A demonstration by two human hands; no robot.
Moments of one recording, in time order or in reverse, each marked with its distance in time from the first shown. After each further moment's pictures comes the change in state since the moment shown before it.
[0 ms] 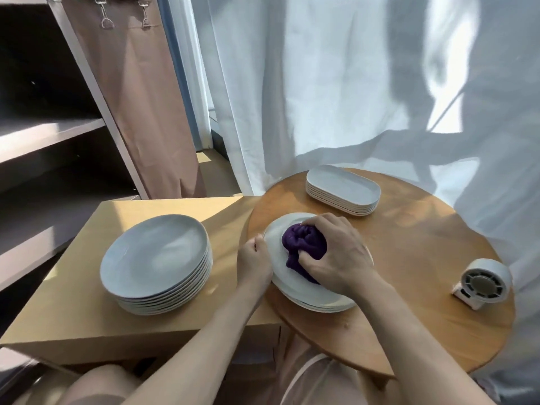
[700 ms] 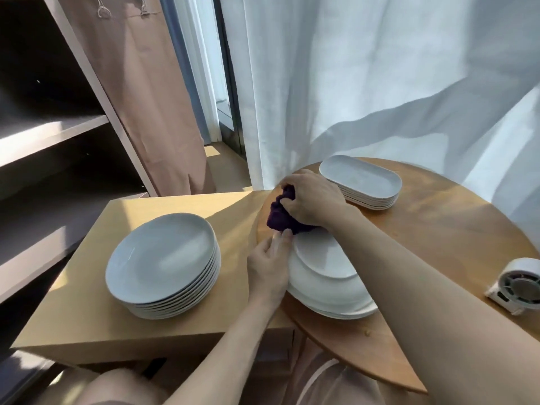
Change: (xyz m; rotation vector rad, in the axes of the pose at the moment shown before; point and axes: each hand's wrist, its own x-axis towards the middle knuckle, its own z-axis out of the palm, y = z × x) left_hand -0.008 -0.016 0.001 -0.241 -0.085 0.079; right_hand 0.122 -0.023 0.021 -0.197 -0.246 0.028
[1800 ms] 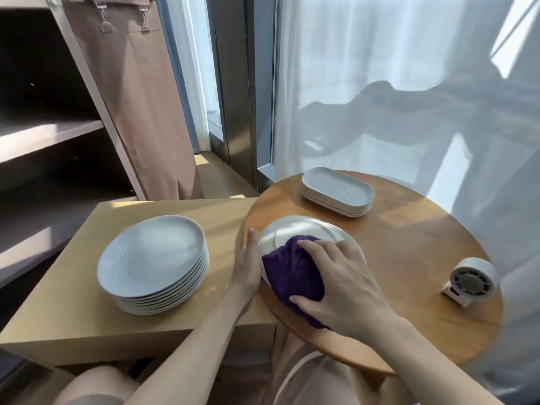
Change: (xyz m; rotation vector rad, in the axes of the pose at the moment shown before) left_hand 0.006 0.012 -0.012 -0.029 -0.191 -0.142; right_hand -0.175 0.026 0.015 -0.060 0.157 -0.153
